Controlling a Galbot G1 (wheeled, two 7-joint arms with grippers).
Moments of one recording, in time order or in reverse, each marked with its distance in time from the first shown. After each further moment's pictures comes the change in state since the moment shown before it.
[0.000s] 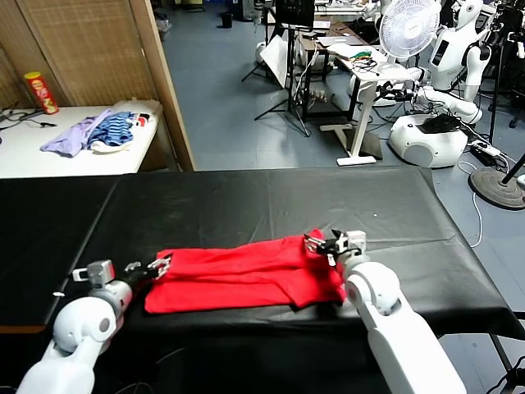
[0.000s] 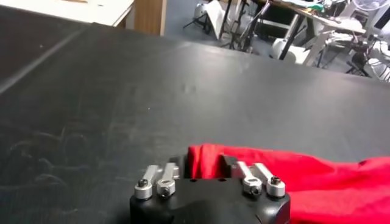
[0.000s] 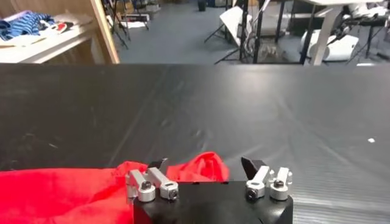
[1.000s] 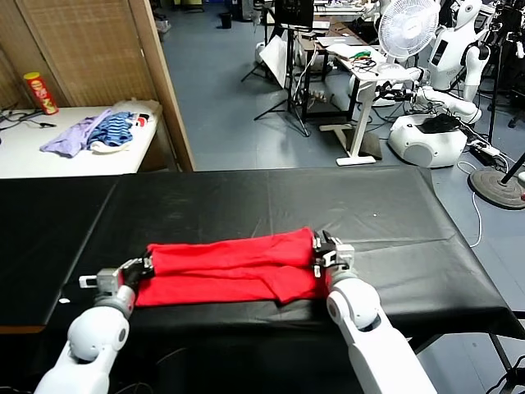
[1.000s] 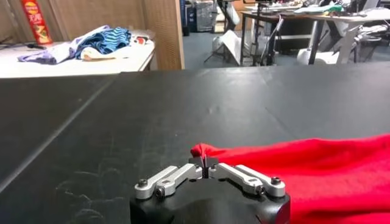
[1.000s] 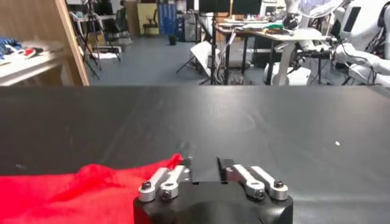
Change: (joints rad) left arm 0.018 -0.059 0.030 0.040 0.341 -0.196 0.016; right arm -0.054 0.057 0.008 0.041 -0.023 0.093 0.068
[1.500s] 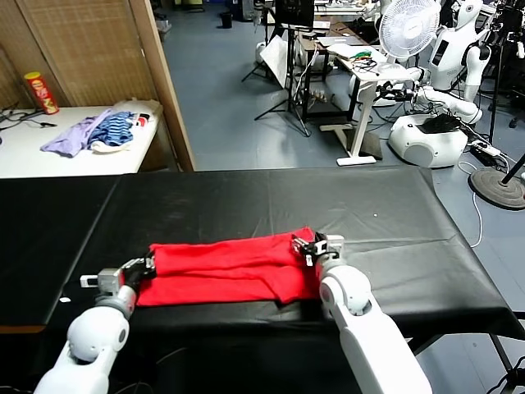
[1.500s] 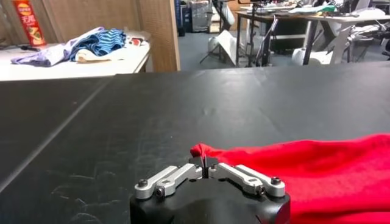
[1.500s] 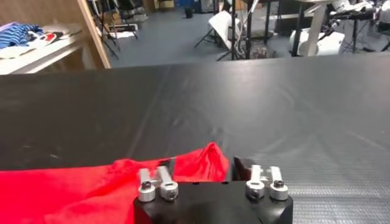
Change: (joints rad) left arm 0.001 0.005 0.002 -0.013 0.000 0.010 0.006; right arm 0.052 0.032 -0.012 -0.084 0.031 -0.051 -0.006
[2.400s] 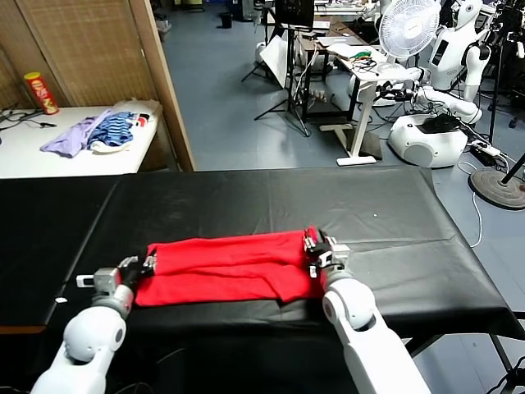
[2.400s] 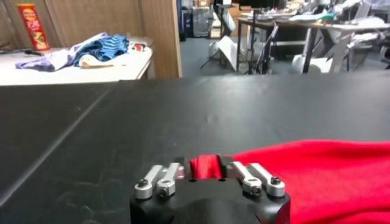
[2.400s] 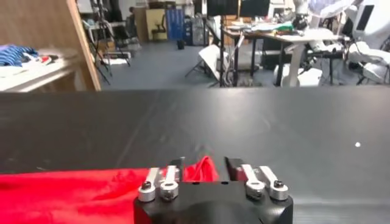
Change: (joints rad) left arm 0.015 0.014 -0.031 -0.036 -0.047 -0.006 0.007; right arm -0.140 -0.051 0.054 0.178 -0.090 0.115 -0.057
